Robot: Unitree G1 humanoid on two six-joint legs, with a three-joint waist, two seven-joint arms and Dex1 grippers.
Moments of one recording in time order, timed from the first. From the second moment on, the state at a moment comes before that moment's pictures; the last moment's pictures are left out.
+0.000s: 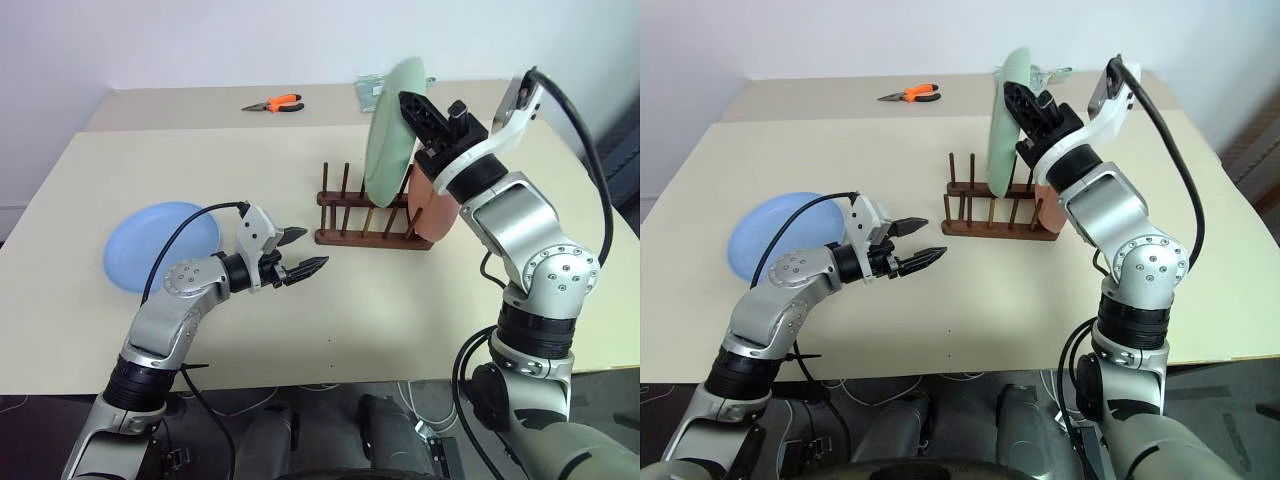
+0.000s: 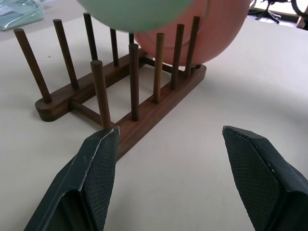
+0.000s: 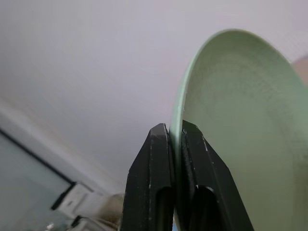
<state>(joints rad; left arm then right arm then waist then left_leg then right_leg) -0.34 0.46 -0.12 -0.24 -0.38 0.48 -0.74 -0.66 -0.27 -0.25 -0.28 1.46 0.68 -0.35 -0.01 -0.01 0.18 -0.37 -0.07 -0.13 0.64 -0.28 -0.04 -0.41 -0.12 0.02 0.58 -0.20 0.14</state>
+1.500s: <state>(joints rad) -0.39 0.20 0.74 -0.19 -0.39 1.04 0.18 -0.57 -0.56 0.38 -0.46 0.30 0.43 0.67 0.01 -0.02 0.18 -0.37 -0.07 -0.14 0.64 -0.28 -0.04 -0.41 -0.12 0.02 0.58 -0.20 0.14</state>
